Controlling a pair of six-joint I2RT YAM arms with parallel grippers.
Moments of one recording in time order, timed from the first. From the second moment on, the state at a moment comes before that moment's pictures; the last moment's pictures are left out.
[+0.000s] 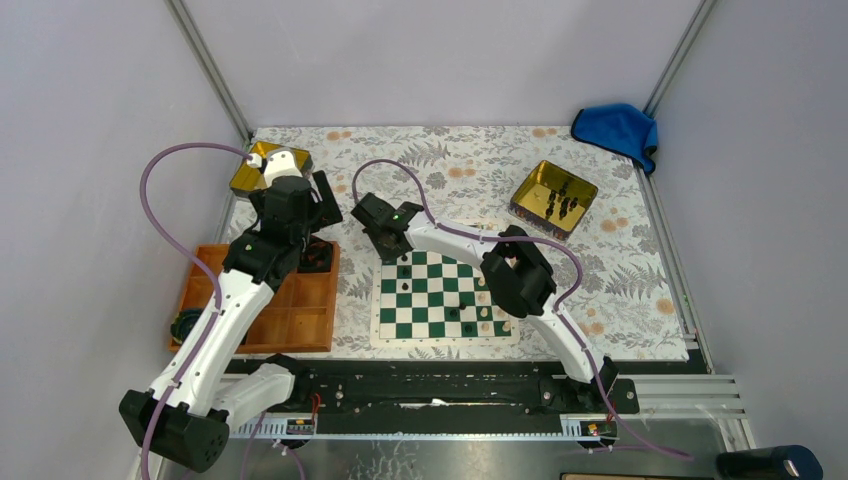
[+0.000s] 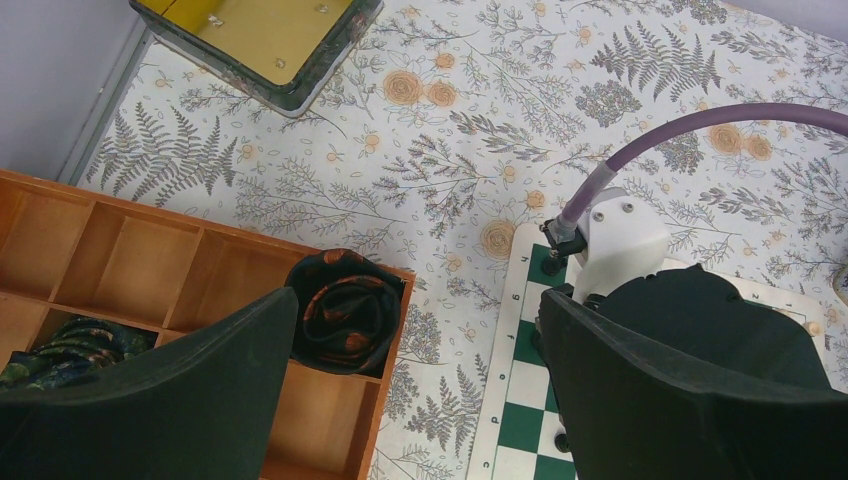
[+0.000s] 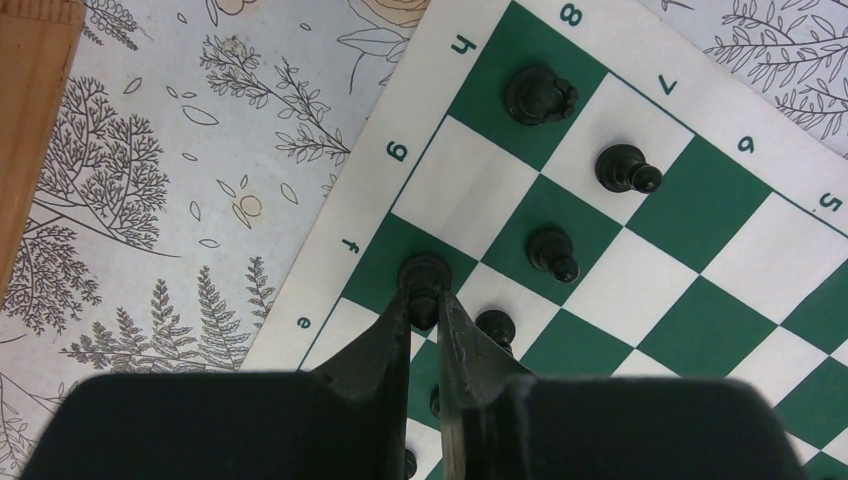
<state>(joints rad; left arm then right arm) -0.33 1.01 1.05 -0.58 -0.45 -0.41 0.95 2.37 2.00 -0.72 0.21 0.32</state>
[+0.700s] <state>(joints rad) -0.33 1.01 1.05 -0.58 -0.45 -0.41 0.95 2.37 2.00 -0.72 0.19 0.32</state>
